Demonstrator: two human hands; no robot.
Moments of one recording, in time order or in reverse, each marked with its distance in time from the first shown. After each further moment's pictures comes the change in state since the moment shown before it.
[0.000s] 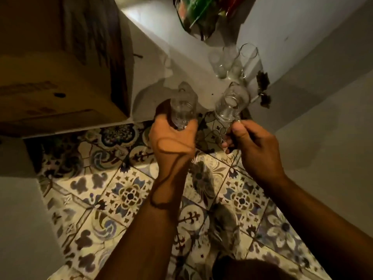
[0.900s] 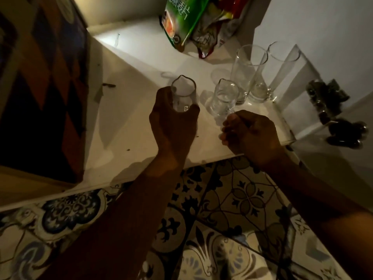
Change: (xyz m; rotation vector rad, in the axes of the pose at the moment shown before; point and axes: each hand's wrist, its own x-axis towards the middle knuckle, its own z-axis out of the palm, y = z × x) left_hand 0.202 -0.131 0.179 0.126 0.038 0.316; right_hand 0.259 0.182 0.064 0.202 0.008 -0.012
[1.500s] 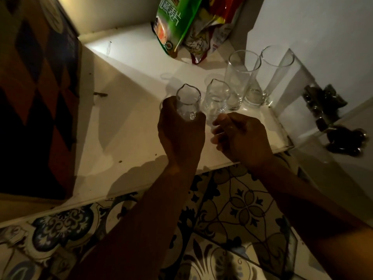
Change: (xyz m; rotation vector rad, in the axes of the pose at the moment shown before) left_hand -0.005 0.003 0.038 0.068 0.077 -0.025; right_hand 0.016 -0.001 0.010 0.041 0.032 0.048
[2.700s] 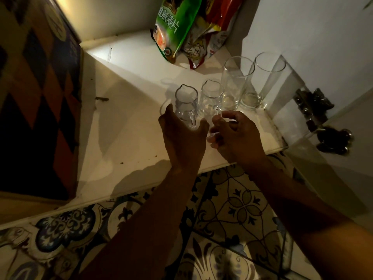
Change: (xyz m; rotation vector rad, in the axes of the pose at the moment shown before) left_hand -0.009 -0.007 0.005 0.052 -0.121 -0.027; right_hand -0.002 -0.007 0.004 0.014 0.085 0.017
